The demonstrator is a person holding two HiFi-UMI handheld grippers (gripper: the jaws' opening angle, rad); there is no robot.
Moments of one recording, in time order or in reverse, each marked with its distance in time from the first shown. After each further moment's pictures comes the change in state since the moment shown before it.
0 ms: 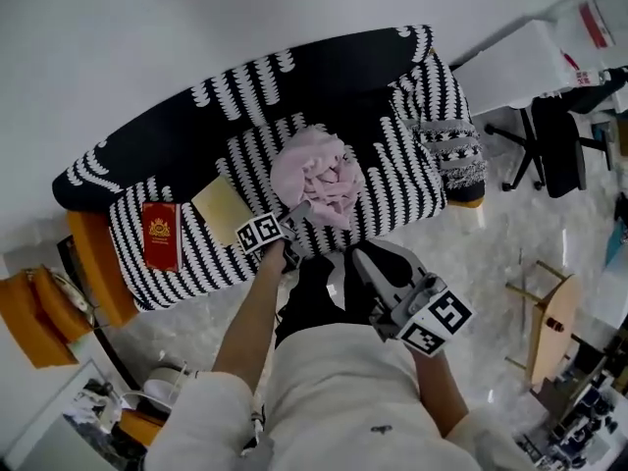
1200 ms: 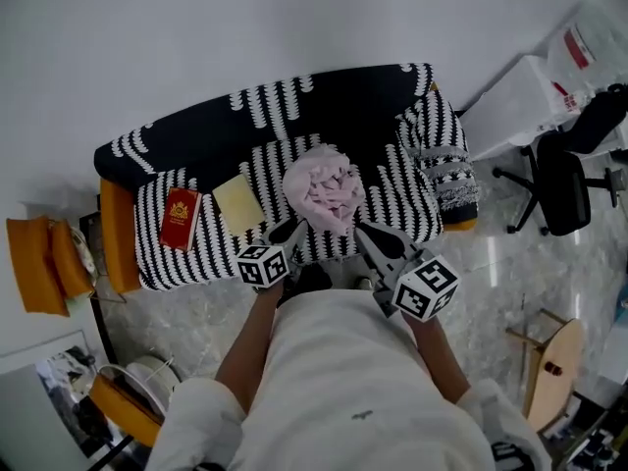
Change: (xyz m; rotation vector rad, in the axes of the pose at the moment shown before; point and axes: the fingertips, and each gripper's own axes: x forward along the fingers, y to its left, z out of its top) left arm -0.146 -0.175 -0.075 0.629 -0.278 -0.029; right arm -0.095 0.010 -0.005 -0.129 0.058 0.124
